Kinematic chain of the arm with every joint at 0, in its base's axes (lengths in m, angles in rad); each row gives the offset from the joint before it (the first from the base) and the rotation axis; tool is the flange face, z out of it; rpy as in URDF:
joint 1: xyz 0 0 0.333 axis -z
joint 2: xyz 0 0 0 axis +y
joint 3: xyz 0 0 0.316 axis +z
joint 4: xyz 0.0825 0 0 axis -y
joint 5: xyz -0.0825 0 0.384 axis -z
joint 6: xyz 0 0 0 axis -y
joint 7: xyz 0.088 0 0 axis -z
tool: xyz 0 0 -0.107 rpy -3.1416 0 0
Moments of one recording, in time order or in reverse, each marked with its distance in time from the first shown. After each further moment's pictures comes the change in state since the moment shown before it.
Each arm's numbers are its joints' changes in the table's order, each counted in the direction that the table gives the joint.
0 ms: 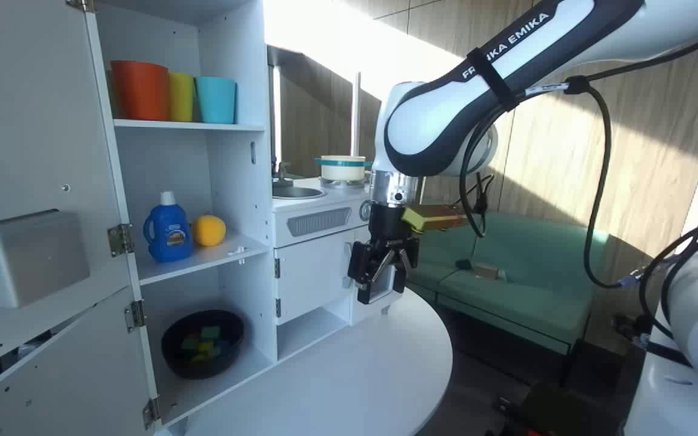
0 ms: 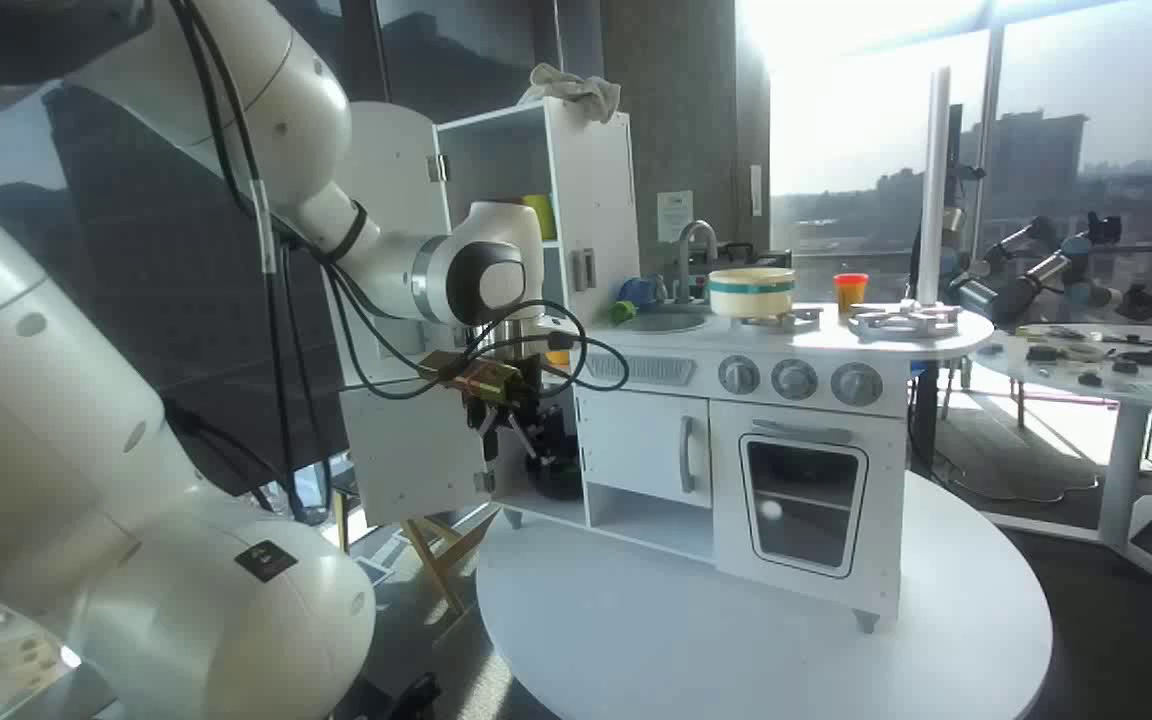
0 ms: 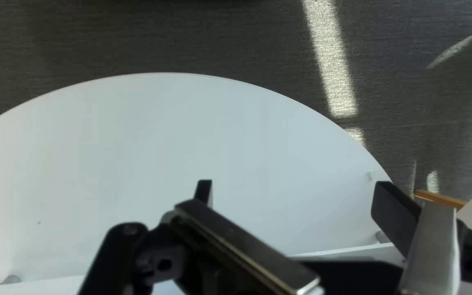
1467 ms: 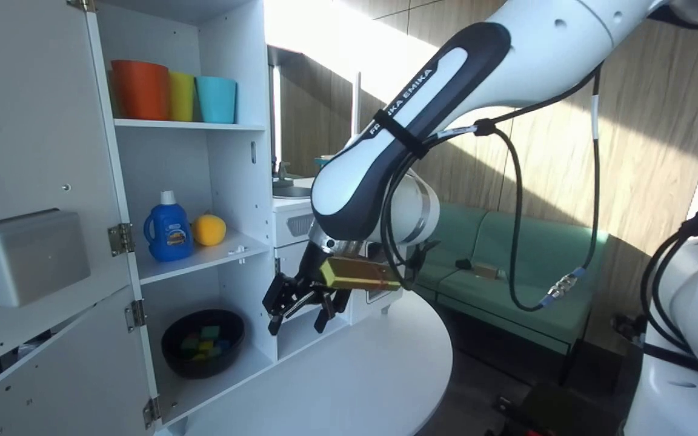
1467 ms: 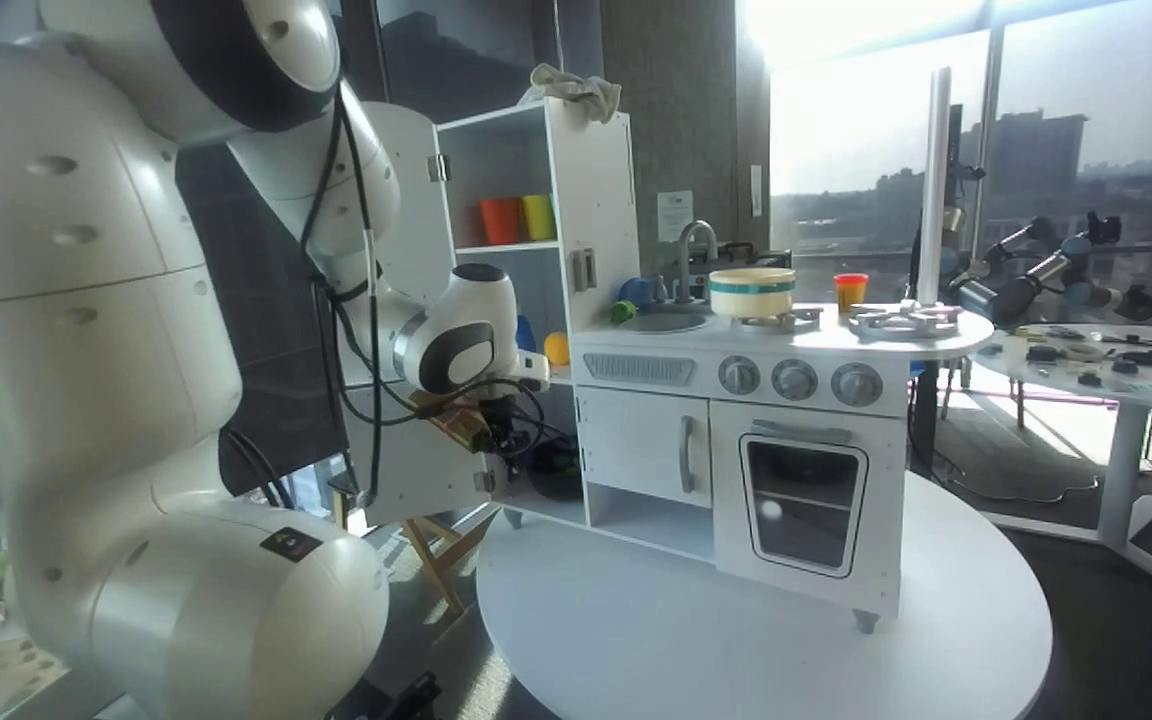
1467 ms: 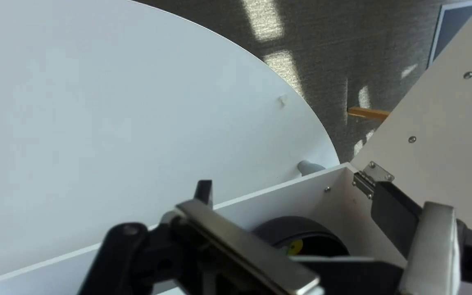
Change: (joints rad) arm -0.157 0.348 0.077 0.072 -0.358 0.536 -0.008
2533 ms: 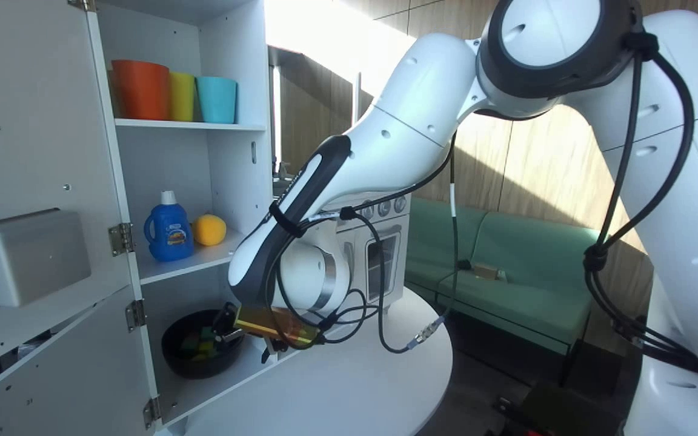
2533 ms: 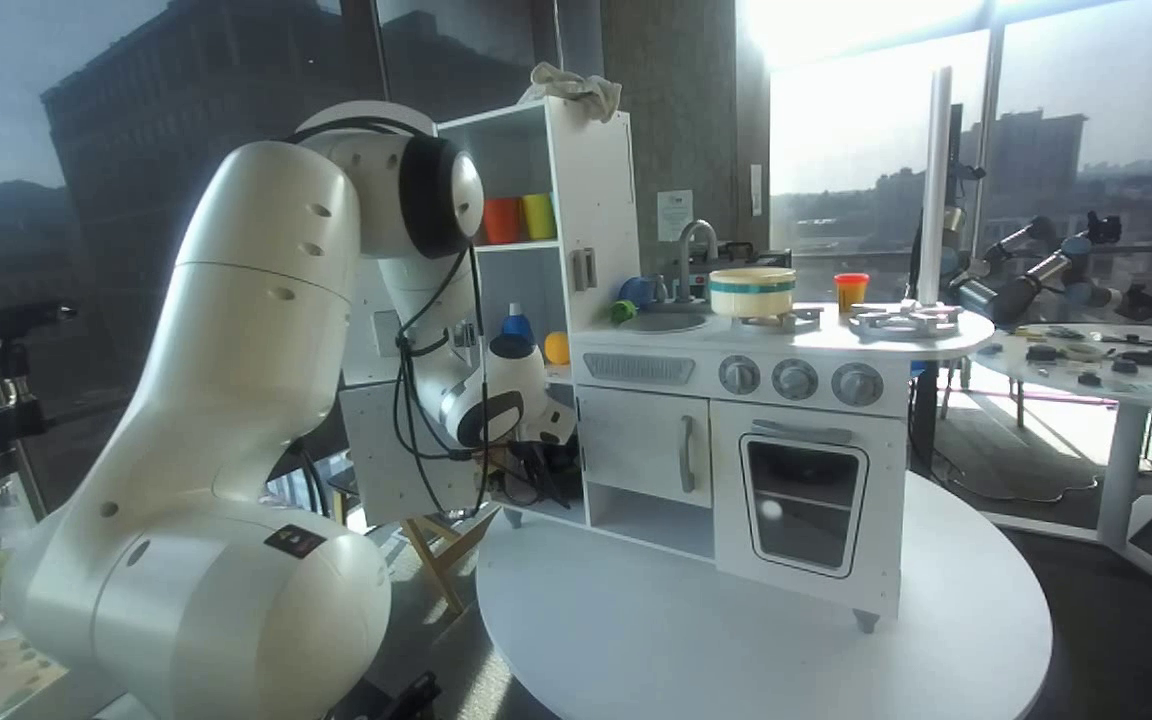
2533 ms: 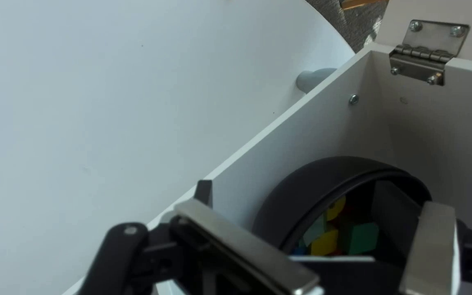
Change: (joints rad) arm -0.023 0.564 0.013 0.410 -0.130 0.313 0.212
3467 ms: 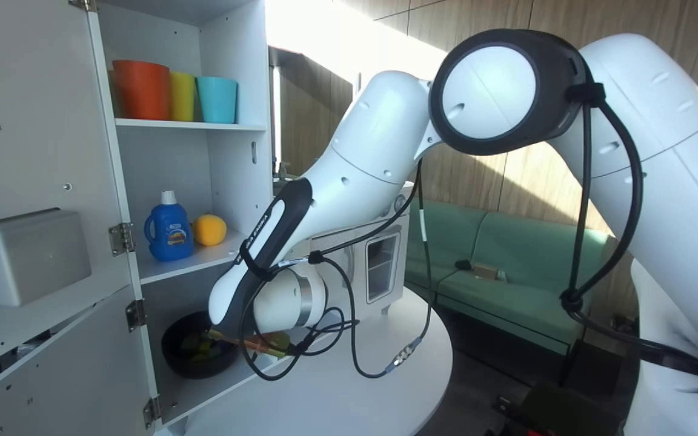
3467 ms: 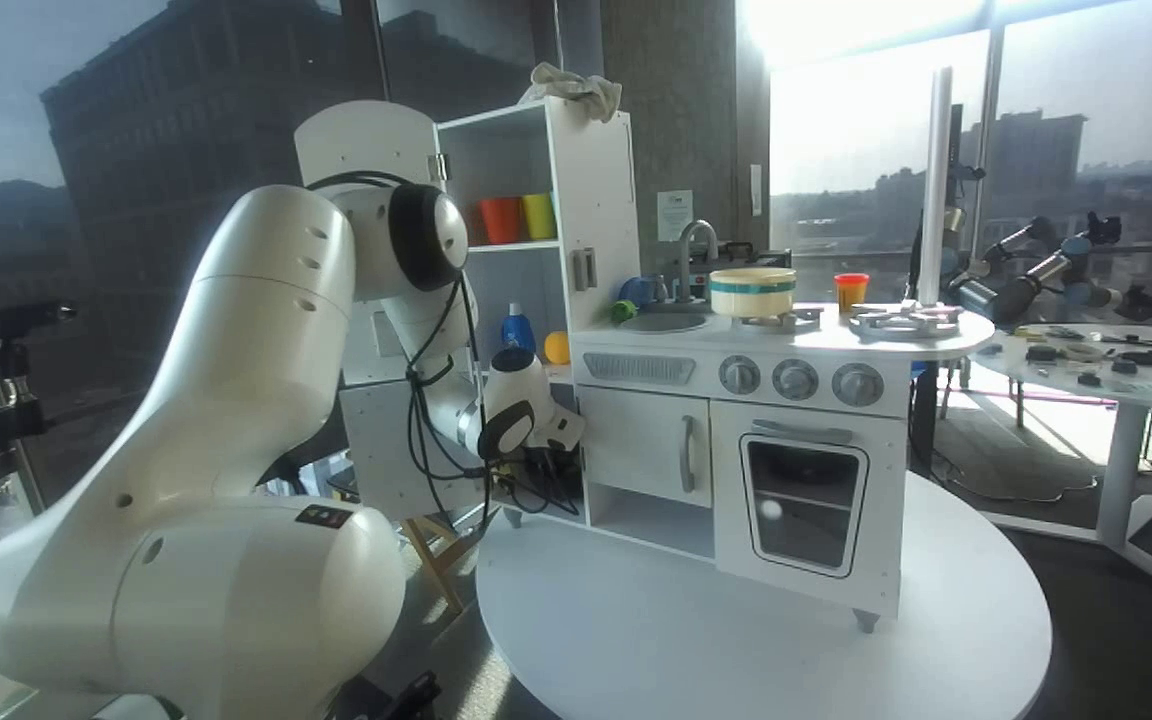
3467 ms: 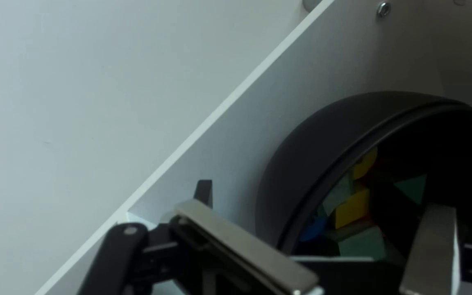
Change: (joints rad) arm -0.262 0.178 -0.290 0.189 0.054 0.025 0.260
